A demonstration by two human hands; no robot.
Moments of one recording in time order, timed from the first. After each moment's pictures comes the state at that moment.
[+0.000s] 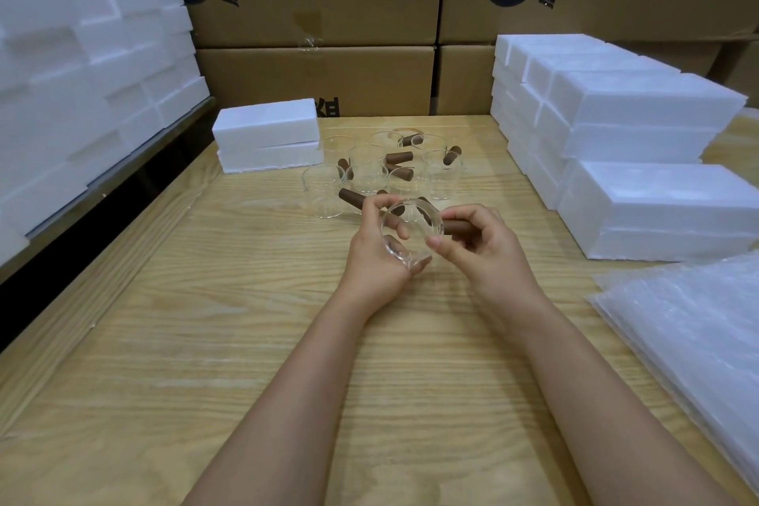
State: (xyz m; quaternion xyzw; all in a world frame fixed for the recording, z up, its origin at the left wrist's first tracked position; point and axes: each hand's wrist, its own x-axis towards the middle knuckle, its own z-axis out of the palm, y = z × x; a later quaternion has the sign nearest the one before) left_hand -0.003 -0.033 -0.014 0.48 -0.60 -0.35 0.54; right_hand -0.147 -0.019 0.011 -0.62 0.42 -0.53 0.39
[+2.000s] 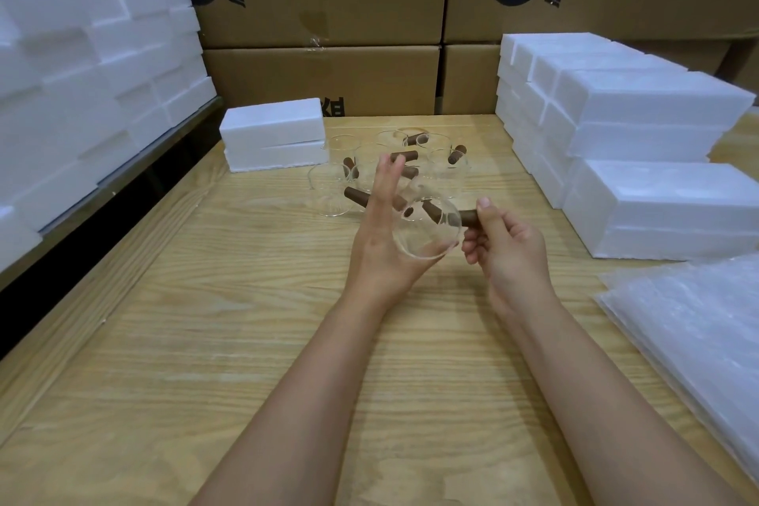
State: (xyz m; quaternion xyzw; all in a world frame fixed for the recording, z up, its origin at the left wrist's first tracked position) left_hand -0.007 -0.029 -0.008 0.43 -0.68 -0.16 0.58; right_hand -0.144 -0.023 0.015 -0.40 0.44 -0.64 0.49
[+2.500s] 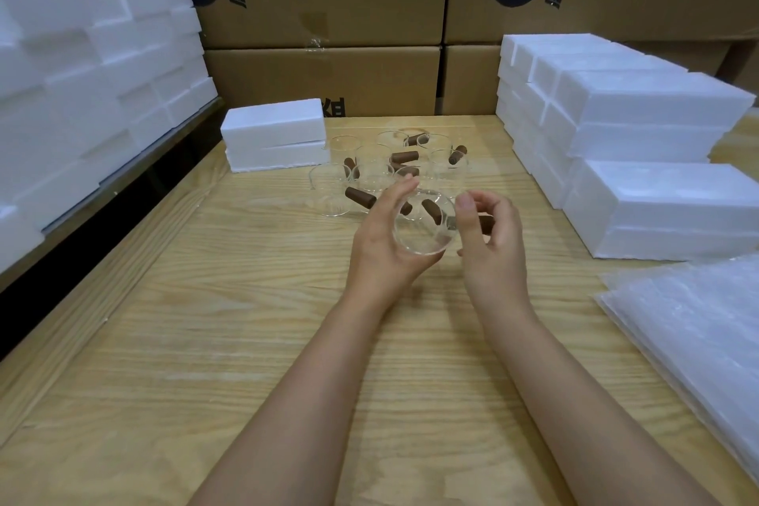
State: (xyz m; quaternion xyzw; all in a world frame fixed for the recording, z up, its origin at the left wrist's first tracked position) left_hand -0.009 -0.027 -0.006 0.46 -0.65 -0.16 0.58; right_hand -0.124 -0.006 0.016 -0.53 0.47 -0.62 0.32
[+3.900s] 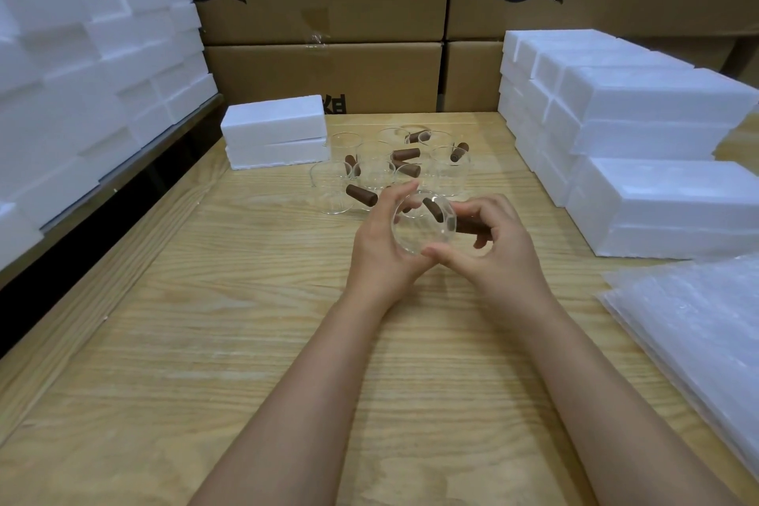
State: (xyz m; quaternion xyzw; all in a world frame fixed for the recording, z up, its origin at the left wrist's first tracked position) left_hand -0.006 -0.029 -0.013 0.46 -0.65 -0.19 0.58; right_hand -0.146 -0.011 0.016 -0.68 0.41 -0.53 0.30
